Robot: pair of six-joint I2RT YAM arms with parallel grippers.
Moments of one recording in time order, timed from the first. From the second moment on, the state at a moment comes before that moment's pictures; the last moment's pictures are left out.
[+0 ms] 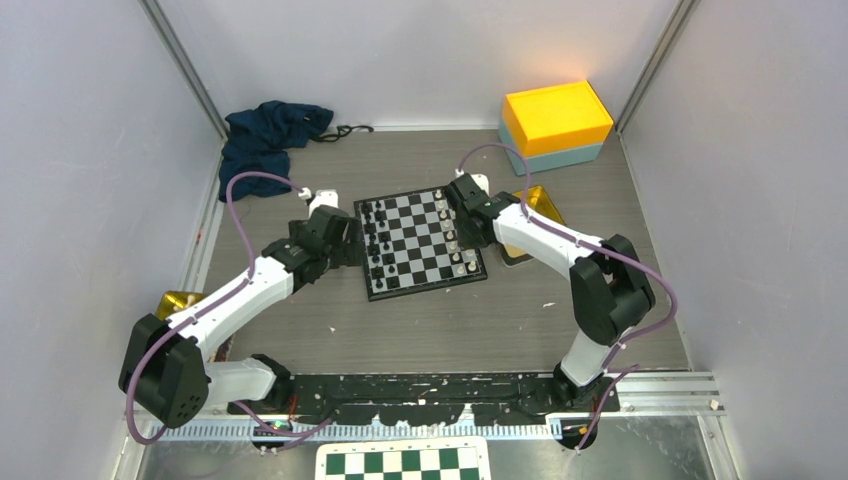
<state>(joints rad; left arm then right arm) -0.54 1.23 0.83 -0.46 -0.43 -0.45 0.61 1.70 1.24 -0.64 0.29 0.47</state>
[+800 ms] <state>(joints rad) -0.54 1.23 0.83 -0.46 -0.43 -0.45 0.61 1.74 1.19 -0.55 0.29 0.47</state>
